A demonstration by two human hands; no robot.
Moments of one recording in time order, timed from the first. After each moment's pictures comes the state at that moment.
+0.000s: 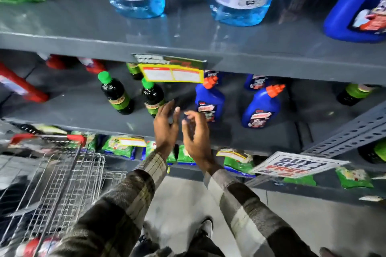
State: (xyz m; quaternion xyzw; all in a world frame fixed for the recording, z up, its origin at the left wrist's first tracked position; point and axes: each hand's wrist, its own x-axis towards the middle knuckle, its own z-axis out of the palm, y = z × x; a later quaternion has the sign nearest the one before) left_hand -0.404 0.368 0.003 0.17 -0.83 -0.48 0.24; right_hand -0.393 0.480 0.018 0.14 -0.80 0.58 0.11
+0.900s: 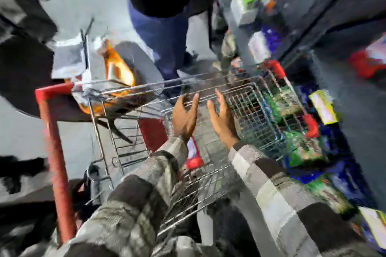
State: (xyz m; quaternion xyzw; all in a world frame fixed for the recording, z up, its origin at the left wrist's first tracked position) left_hand 0.024 -0.098 -0.121 0.69 -0.43 -0.47 0.34; right_hand -0.088 -0.074 -0.125 0.46 -0.72 0.34 -0.39
